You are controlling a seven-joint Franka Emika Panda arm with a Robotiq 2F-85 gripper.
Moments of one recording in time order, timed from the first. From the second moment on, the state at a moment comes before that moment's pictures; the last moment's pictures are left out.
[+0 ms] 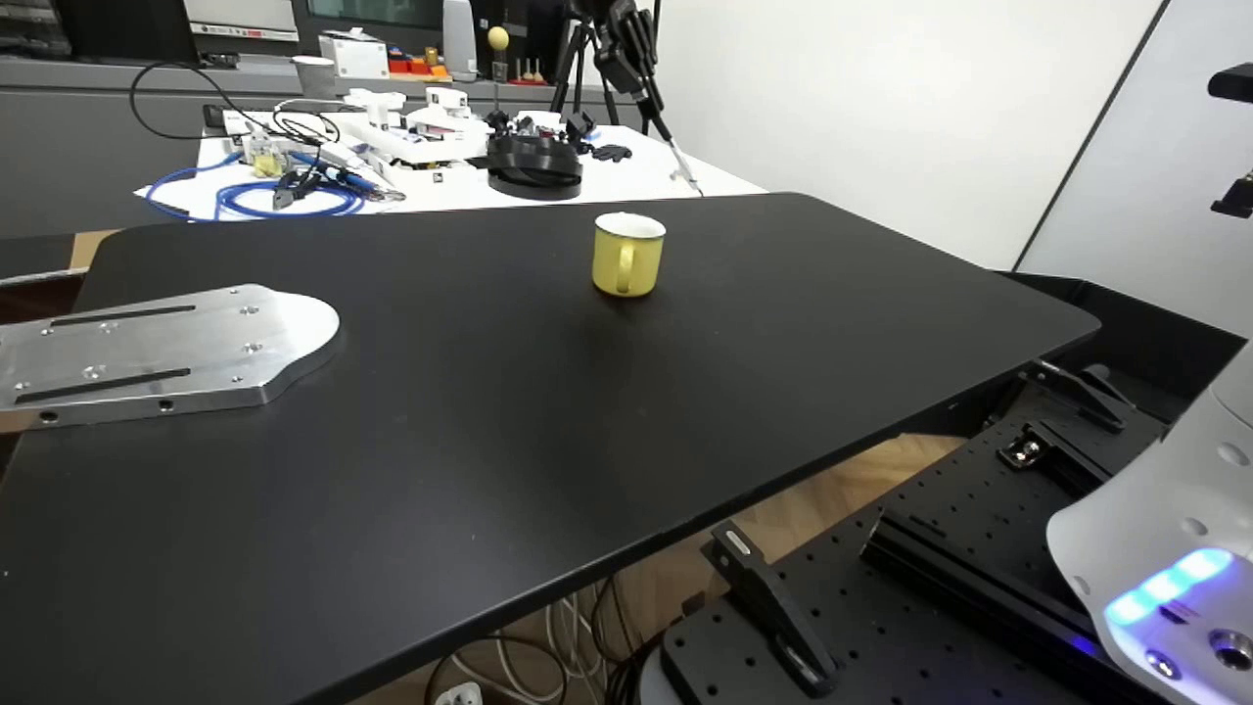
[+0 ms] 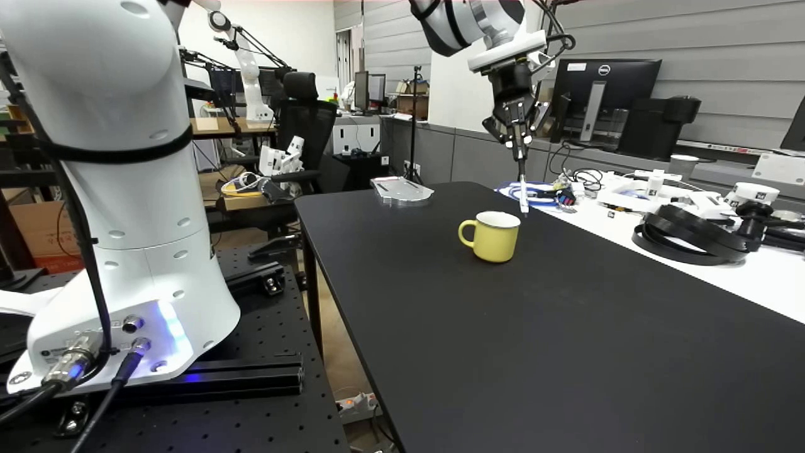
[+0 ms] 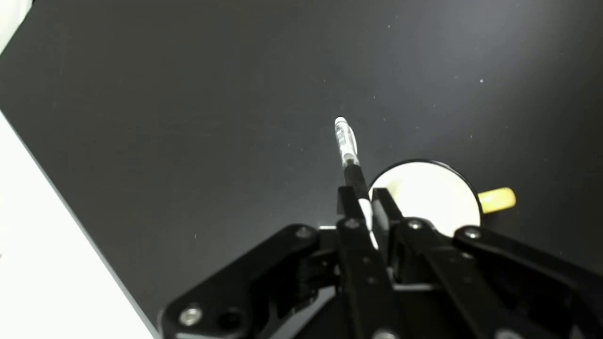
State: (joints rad) arm 0.20 0.43 0.06 -1.69 -0.51 1.79 -0.16
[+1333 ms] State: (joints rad) arm -0.08 0.76 0.02 -1.73 -0.17 1.74 -0.27
